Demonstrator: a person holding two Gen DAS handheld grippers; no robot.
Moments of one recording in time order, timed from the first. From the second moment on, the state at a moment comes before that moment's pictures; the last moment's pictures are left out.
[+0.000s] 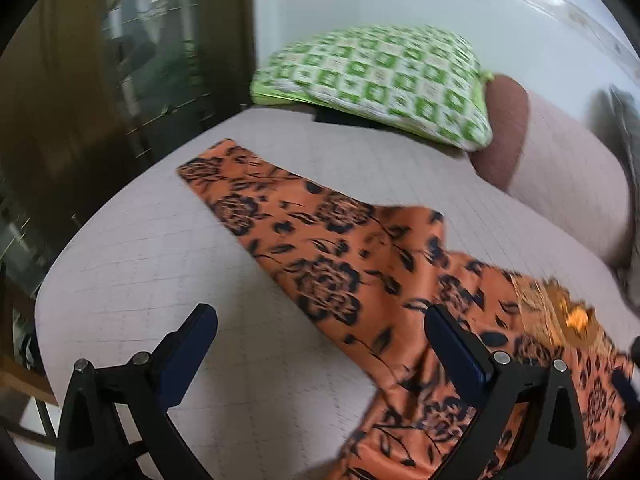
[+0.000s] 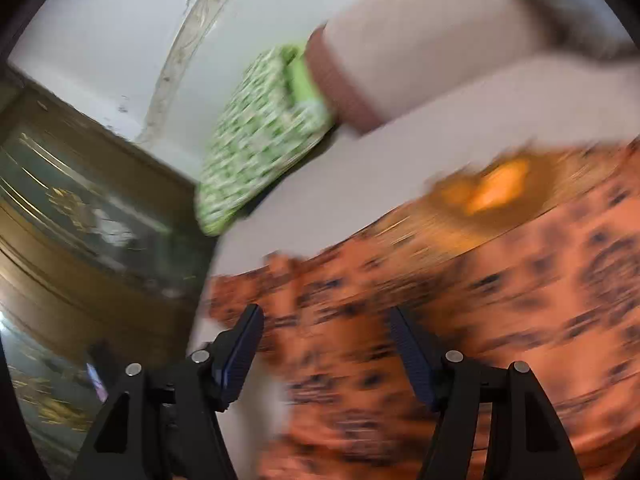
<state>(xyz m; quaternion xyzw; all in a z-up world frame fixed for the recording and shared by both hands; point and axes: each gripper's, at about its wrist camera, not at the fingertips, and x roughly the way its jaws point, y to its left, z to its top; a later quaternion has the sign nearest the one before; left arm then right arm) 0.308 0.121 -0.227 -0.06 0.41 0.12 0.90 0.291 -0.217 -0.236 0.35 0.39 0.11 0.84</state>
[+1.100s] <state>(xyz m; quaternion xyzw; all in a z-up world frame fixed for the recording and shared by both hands) 0.337 0.005 -0.294 0.06 0.51 0.07 0.85 0.261 -0.436 -0.330 0.28 0.45 -0.18 0.83</state>
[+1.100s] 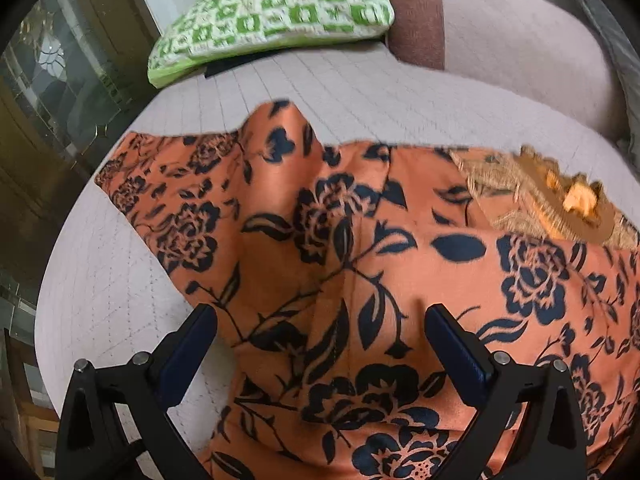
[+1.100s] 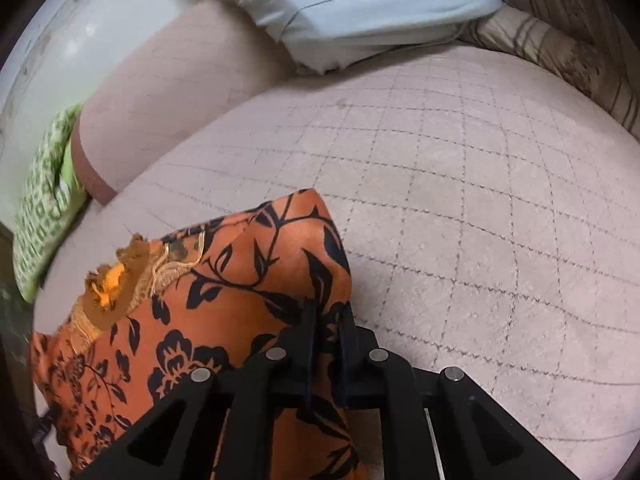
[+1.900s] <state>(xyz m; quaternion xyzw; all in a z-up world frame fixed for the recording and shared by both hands) 0.351 0.245 -0.272 -0.16 0.47 0.27 0.82 0.258 -0.277 -0.305 0.23 0.51 0.03 0.83</state>
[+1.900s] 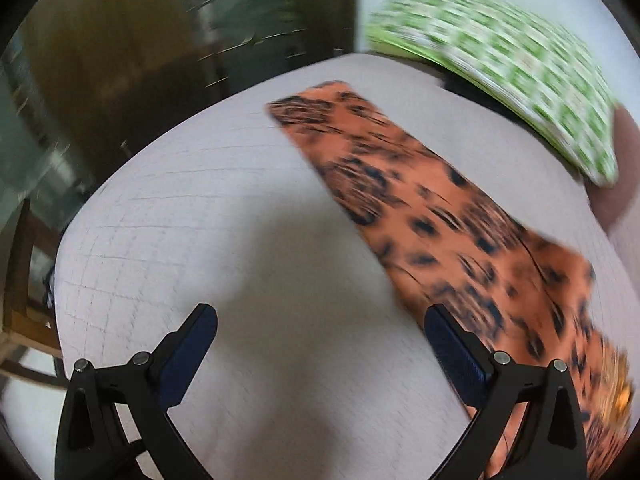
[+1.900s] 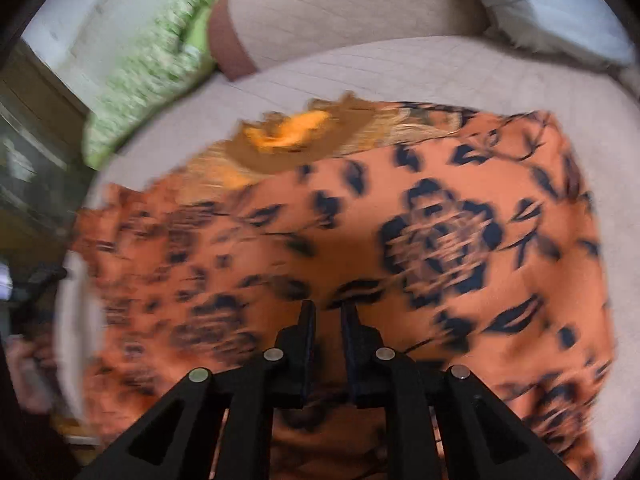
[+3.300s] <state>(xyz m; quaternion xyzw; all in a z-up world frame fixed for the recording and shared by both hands) 0.402 0.156 -0.146 -0.15 0.36 -0.02 0.92 0.235 -0.339 -0.289 0.39 0.41 0.02 0.83</state>
